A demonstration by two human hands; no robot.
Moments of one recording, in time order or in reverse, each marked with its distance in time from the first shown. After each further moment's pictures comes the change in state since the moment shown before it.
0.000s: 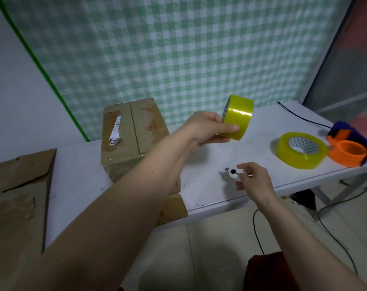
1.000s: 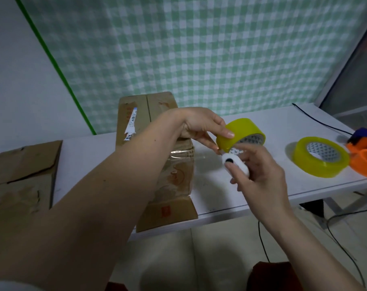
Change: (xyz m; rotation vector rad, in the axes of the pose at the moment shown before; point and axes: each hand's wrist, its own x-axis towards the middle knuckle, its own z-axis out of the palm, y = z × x) left_hand 0.024 0.012 -0.059 0.321 -0.419 -0.220; right_hand -0.065 -0.073 0.014 0.255 -0.048 -0.572
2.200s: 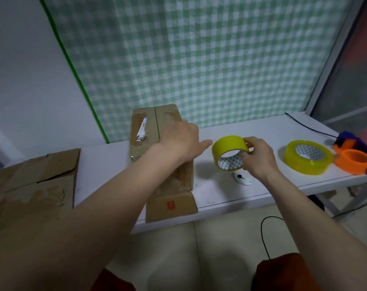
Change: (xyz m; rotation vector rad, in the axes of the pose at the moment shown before) left_hand -0.094 -0.004 0.062 1.183 0.756 -0.095; right_hand 0.049 0.033 -0.028 -0.551 -0.043 0.225
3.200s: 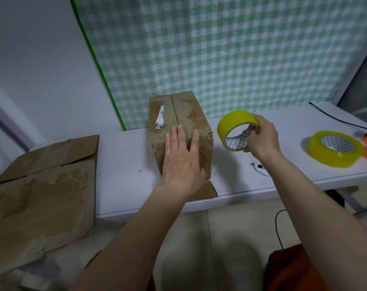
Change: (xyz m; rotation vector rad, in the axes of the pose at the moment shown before) left_hand -0.064 -0.032 0.078 0.013 0.163 -0.093; right_hand -0.002 -0.051 0.027 0.202 0.073 0.015
